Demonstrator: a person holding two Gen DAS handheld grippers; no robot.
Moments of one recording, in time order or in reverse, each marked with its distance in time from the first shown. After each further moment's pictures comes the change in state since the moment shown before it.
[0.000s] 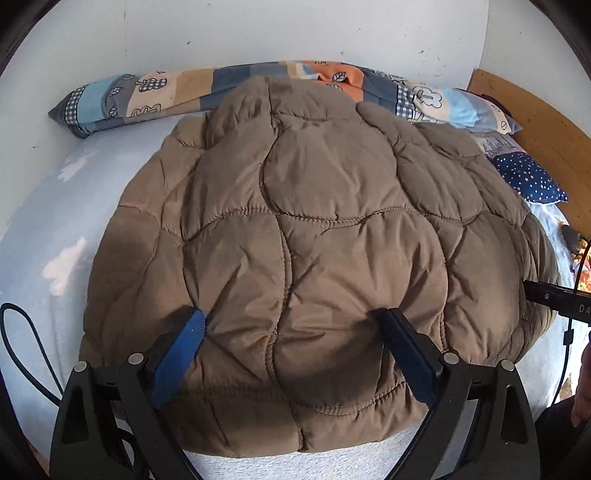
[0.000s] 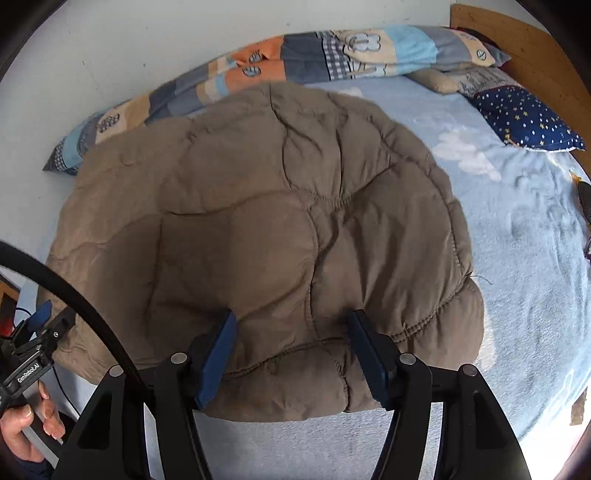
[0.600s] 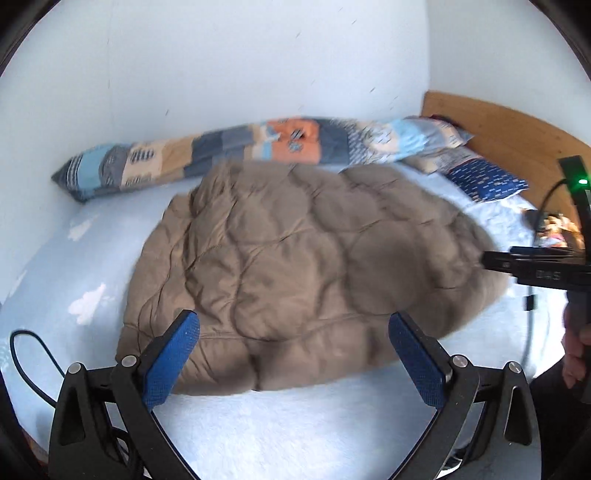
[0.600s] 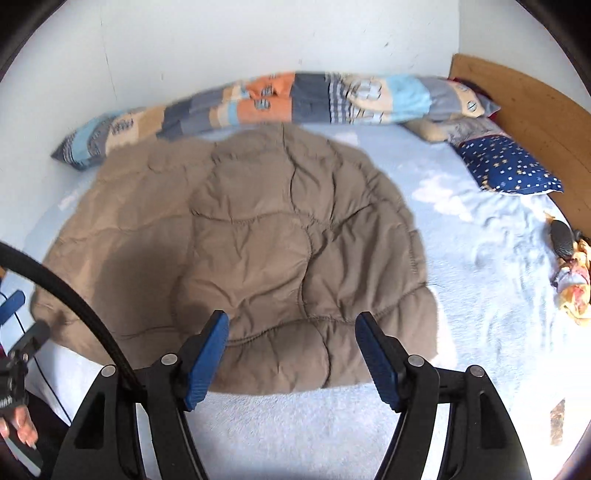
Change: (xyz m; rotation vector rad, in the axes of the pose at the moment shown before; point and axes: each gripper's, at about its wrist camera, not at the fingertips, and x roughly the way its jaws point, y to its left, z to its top) left arm -0.113 -0.047 -0.051 0.146 -0.274 -0.046; right arm -0.073 0.011 -0.049 -0.095 -0.209 -0.066
